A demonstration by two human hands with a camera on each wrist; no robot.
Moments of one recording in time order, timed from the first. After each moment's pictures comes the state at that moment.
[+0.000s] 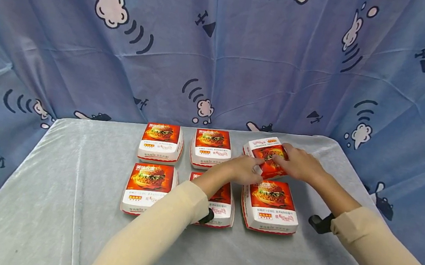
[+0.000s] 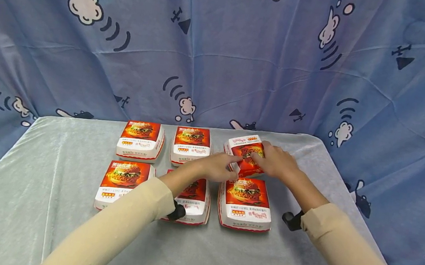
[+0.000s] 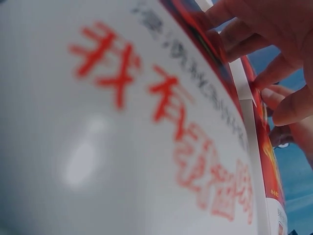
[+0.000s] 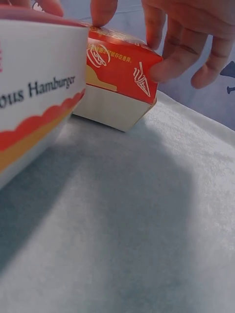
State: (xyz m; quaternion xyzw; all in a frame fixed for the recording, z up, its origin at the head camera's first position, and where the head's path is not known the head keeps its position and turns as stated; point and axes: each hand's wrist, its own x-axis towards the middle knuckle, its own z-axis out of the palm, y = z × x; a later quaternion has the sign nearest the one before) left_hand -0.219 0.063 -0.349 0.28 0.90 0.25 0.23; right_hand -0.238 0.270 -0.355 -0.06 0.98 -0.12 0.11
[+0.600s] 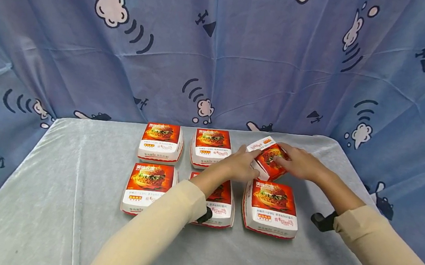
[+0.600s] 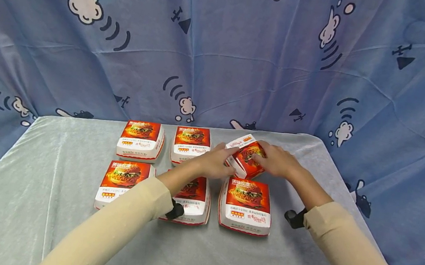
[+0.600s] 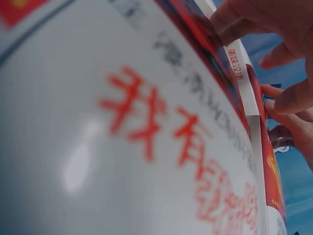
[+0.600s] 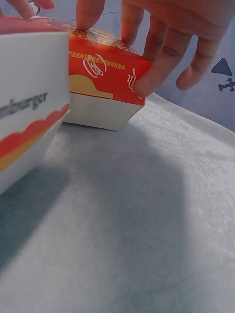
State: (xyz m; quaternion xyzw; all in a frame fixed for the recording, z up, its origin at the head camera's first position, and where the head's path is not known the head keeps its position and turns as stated) left_hand -0.222 0.059 -0.353 0.24 0.91 0.27 0.20; right_hand -0.240 0.275 -0.351 -0.13 0.97 -0.17 0.13
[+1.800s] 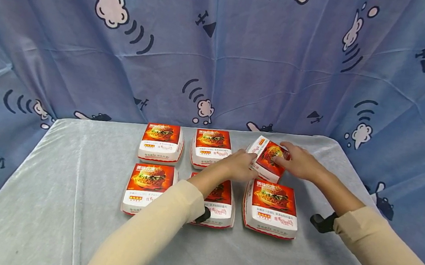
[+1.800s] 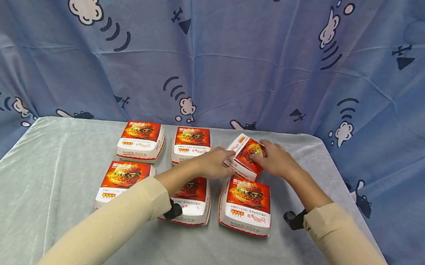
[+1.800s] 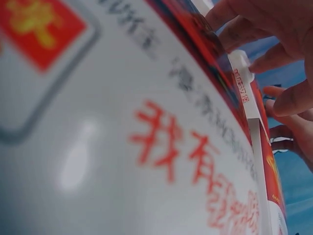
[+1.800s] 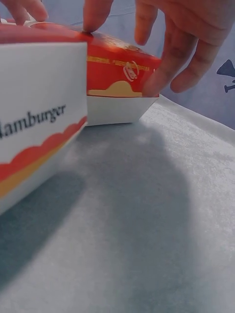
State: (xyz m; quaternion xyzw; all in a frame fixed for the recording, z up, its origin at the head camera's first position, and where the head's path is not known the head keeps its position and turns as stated) left_hand -0.224 0.056 -0.353 0.26 0.91 0.26 0.19; right_hand -0.238 0.271 -0.350 -0.08 0.97 -0.18 0.12
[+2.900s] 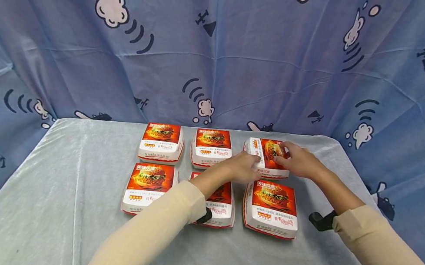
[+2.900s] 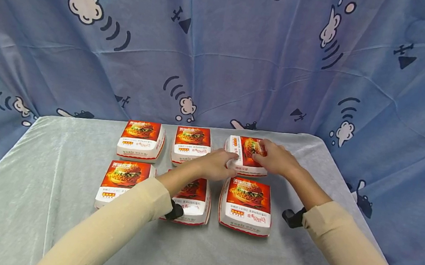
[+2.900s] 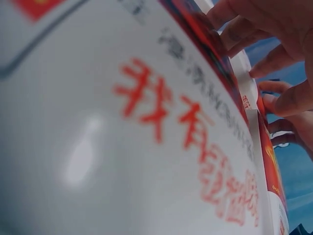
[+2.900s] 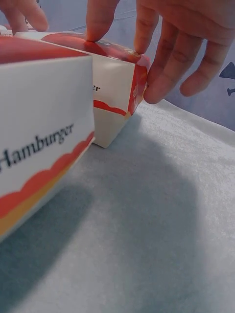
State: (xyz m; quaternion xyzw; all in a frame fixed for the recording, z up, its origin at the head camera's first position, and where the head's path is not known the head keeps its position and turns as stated) left_hand -0.219 0.059 -0.350 0.27 0.91 0.25 0.19; right_hand -0.240 0.268 -0.347 -0.06 0.97 -0.18 0.14
